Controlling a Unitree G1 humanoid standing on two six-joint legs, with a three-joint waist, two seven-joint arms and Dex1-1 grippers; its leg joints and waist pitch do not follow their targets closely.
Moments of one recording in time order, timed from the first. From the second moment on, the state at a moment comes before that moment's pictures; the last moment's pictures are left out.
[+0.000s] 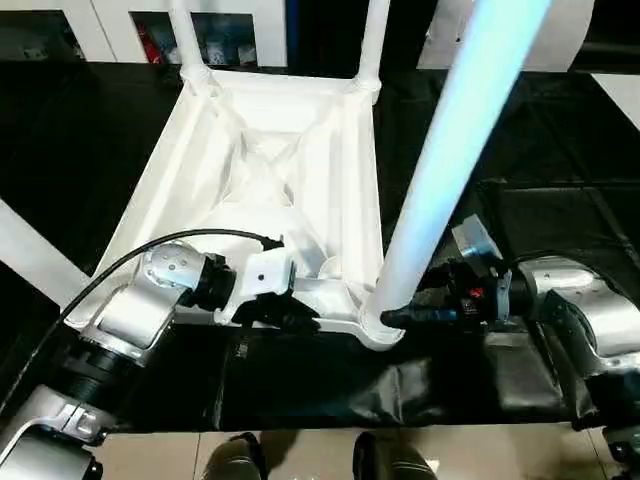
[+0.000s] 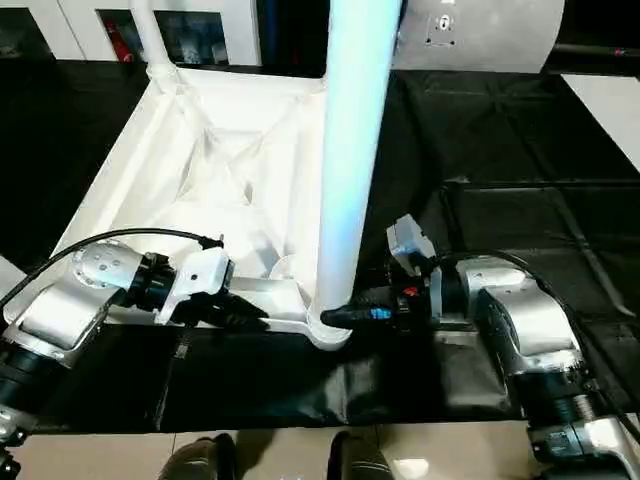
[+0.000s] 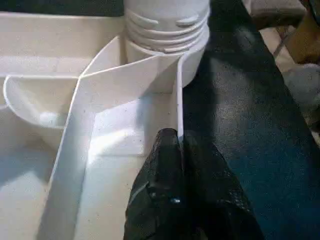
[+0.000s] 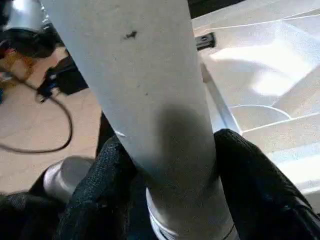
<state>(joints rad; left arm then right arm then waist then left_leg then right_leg) -0.49 0.51 -0.33 0.16 -0.08 0.21 -1.34 -0.36 -0.52 0.11 0.08 0.42 0.43 1.37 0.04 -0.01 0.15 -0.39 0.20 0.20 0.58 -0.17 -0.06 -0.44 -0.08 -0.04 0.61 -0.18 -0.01</state>
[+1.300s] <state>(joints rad) -0.47 0.36 -0.31 0.09 0.05 0.34 -0.95 -0.28 -0.36 -0.02 -0.07 0.27 0.43 0.85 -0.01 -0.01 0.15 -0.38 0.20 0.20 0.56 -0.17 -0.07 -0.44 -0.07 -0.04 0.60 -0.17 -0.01</state>
